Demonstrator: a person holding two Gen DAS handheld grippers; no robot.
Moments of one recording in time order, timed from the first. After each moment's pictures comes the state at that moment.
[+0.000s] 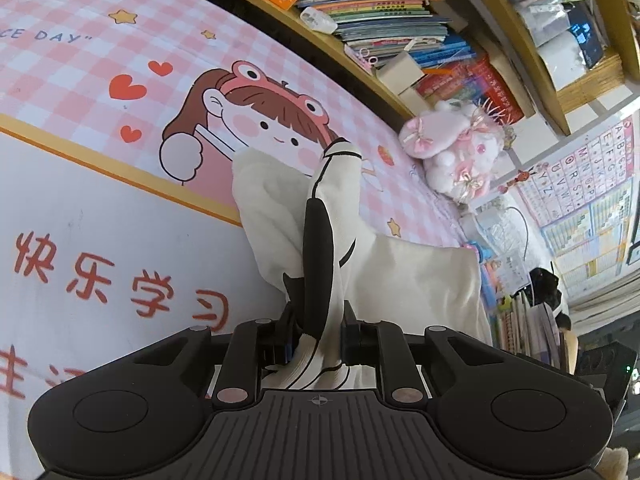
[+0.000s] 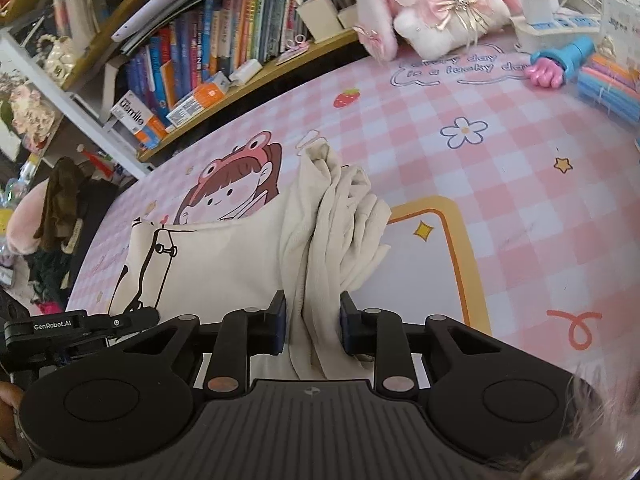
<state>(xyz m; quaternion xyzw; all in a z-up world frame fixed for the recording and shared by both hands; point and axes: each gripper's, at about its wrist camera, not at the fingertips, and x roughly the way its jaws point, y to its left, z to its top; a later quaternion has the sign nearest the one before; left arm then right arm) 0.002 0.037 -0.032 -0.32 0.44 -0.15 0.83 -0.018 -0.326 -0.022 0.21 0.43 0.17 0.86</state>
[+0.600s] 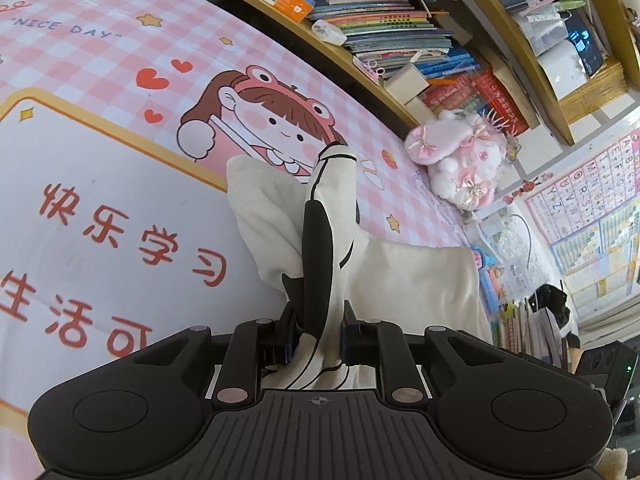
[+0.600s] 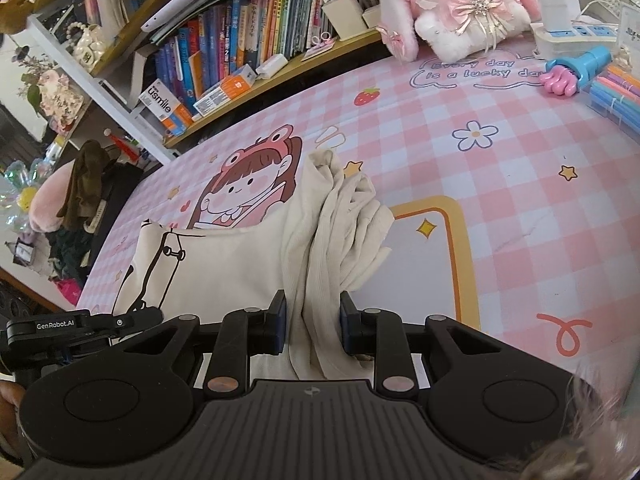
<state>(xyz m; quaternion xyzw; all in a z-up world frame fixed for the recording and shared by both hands) -0.031 0.025 -0.023 -0.32 0.43 -0.11 0.84 -0.024 -0.341 -0.018 0.20 0.43 0.22 0.85</state>
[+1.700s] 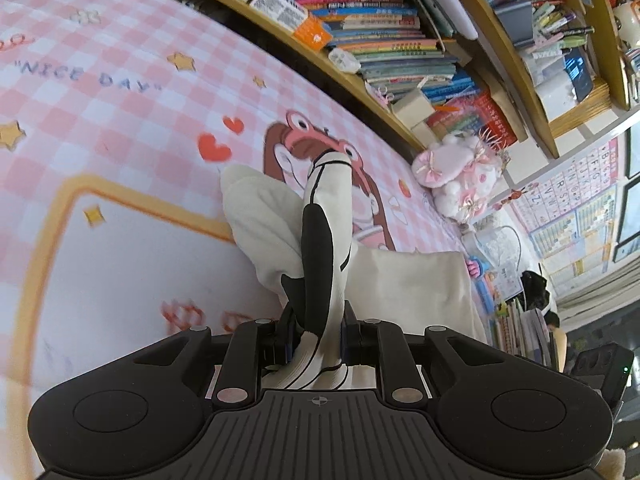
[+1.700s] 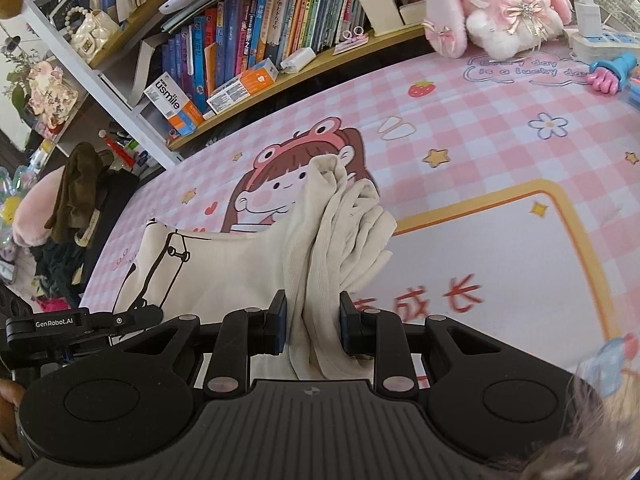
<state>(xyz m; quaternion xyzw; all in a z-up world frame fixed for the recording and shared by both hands) -0.008 0.146 -0.022 -0.32 0.43 -0.15 0.83 -0.028 -0.226 -0.006 0.20 0.41 0.18 0.87</state>
